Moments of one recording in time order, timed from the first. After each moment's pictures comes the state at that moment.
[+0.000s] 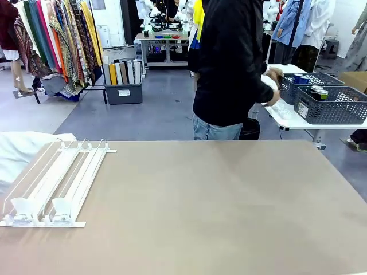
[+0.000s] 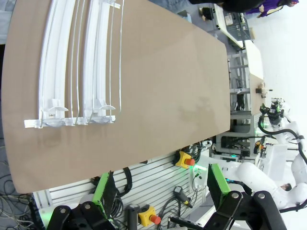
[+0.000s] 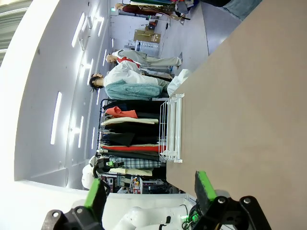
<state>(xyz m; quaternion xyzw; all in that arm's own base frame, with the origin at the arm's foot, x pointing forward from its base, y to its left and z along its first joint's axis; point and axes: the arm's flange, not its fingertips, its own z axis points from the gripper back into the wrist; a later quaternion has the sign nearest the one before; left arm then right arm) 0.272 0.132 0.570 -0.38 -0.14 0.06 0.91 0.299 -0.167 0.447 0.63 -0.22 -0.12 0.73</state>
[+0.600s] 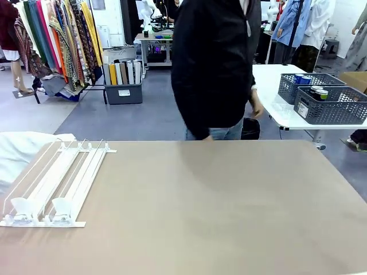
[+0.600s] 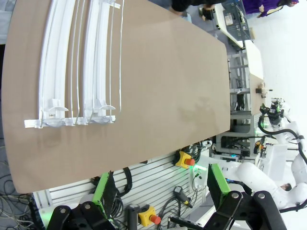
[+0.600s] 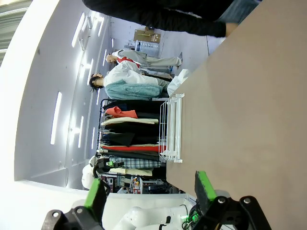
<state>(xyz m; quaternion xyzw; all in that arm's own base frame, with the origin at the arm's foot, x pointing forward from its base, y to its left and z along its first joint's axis) 0.272 0.132 0.570 -0.38 -0.14 0.06 0.91 0.299 -0.167 0.447 0.63 -0.22 -0.12 0.73</state>
